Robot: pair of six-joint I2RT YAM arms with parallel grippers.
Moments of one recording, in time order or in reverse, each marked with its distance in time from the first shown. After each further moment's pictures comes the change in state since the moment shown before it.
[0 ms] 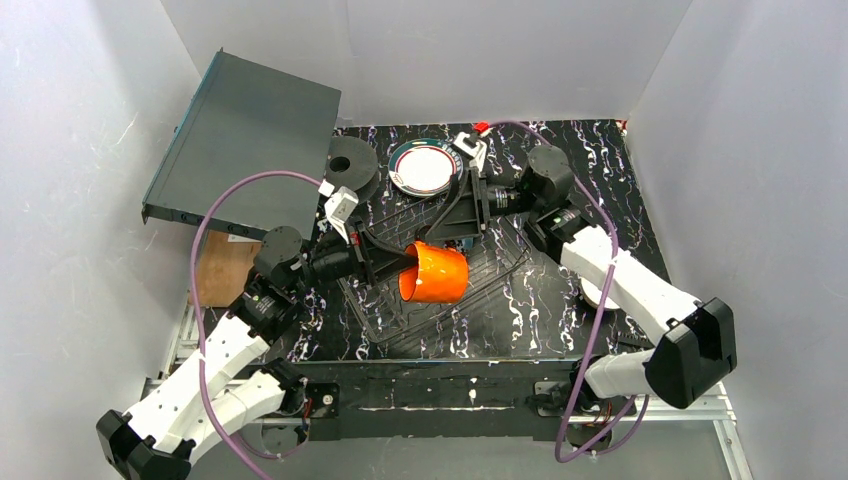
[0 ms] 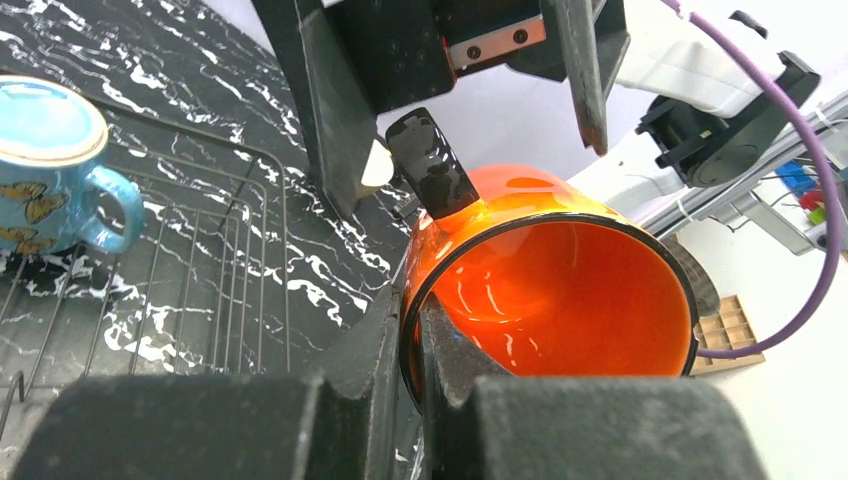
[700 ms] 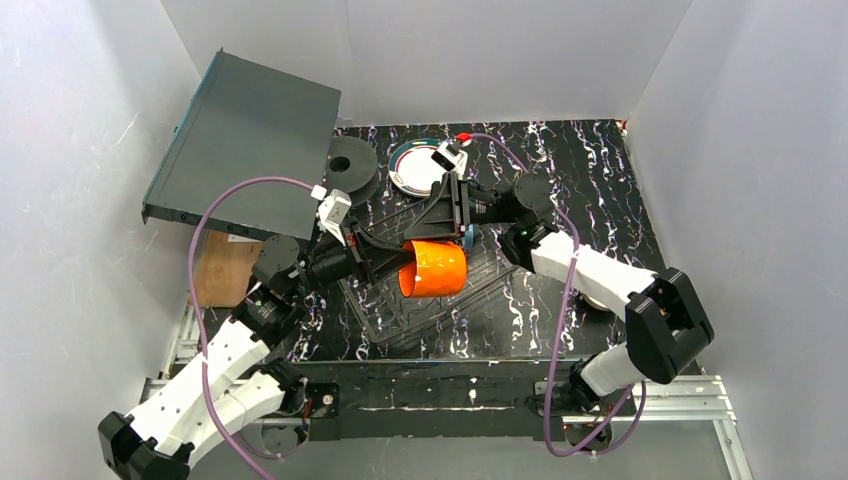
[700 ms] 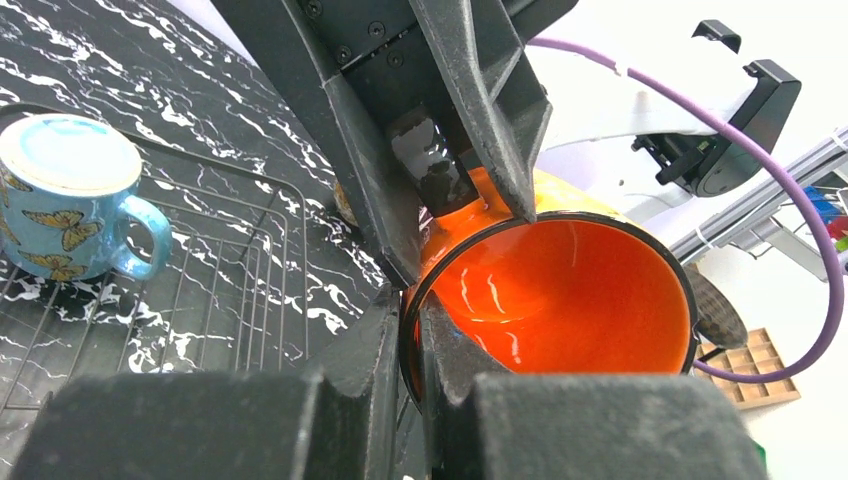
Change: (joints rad) left arm 0.000 -0.018 -0.064 0.121 -0.059 -0.009; right arm 0.101 0.137 -0.126 0.608 0.111 0.465
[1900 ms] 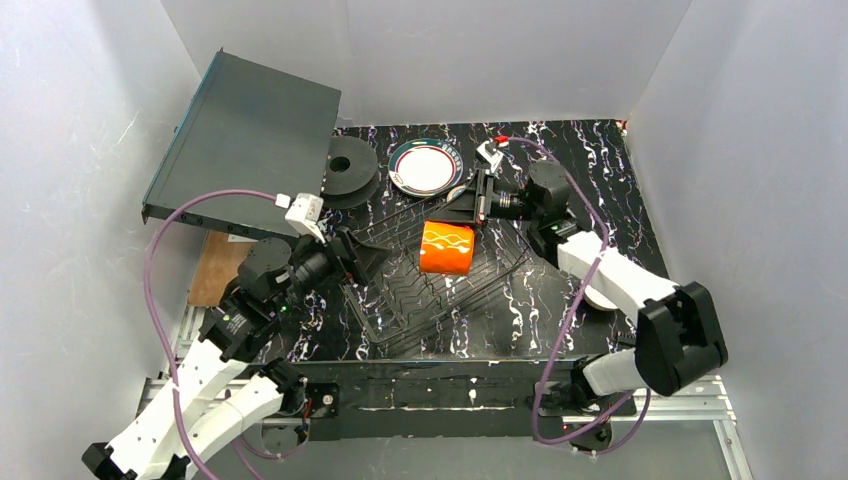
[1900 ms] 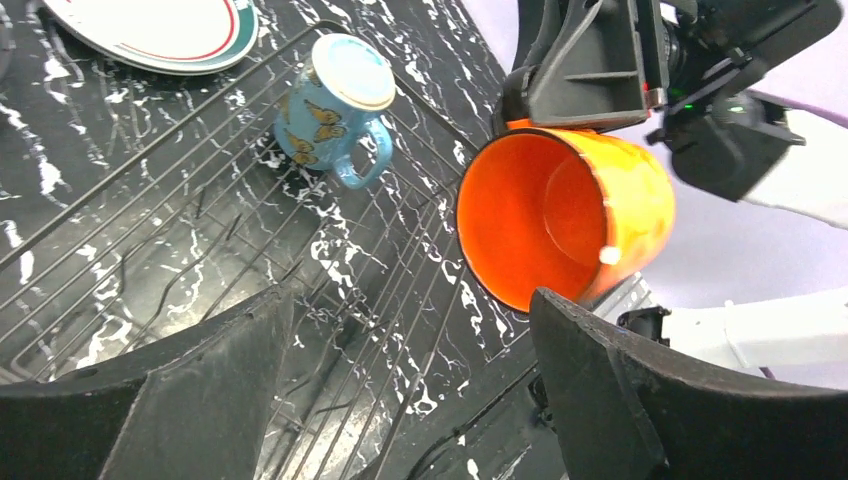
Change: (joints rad) left arm 0.005 -0.120 0.096 -0.489 -0.430 0.039; right arm -0.194 -0.053 -0.106 -0.242 0.057 -0.158
